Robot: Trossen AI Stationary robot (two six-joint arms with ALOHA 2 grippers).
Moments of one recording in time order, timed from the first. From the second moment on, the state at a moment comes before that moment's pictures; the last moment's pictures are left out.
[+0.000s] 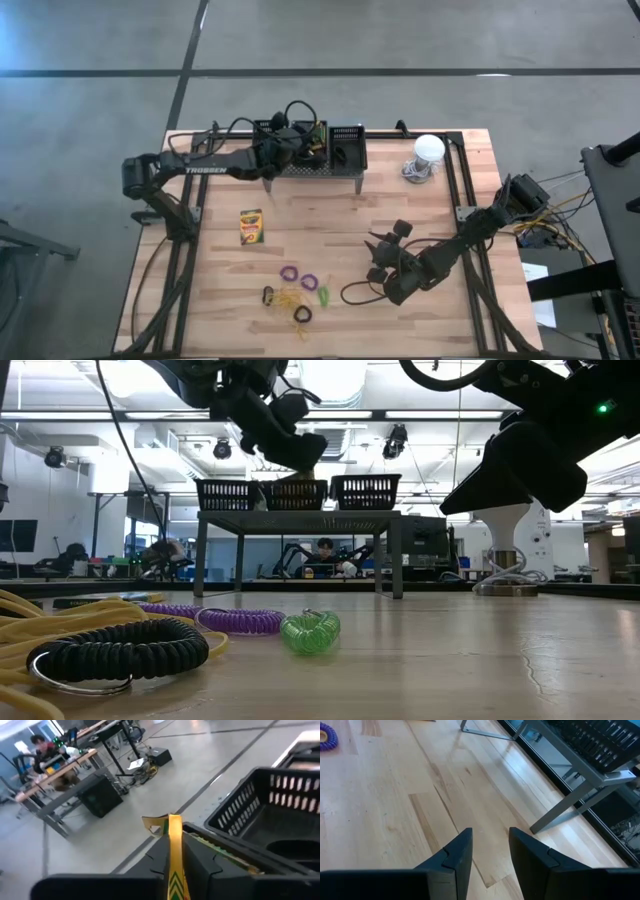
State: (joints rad) left arm 0.32 1.63 1.11 0.16 -0.66 0.22; right arm 0.60 1.65 0.83 -0.36 1.08 0.70
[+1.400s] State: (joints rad) left arm 0.36 1.63 1.32 -0.37 -0.25 0.08; right arm 0.60 1.65 0.80 -0.32 1.08 0.70
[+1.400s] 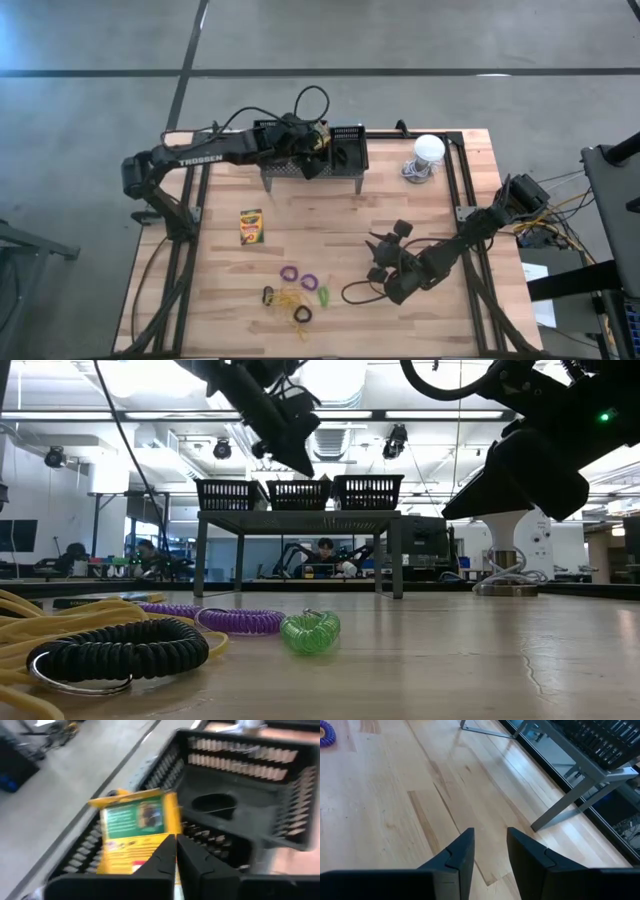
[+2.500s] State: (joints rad) left arm 0.40 1.67 1.34 -0.50 -0.21 0.08; right arm 0.60 1.65 0.79 -0.31 1.08 0.70
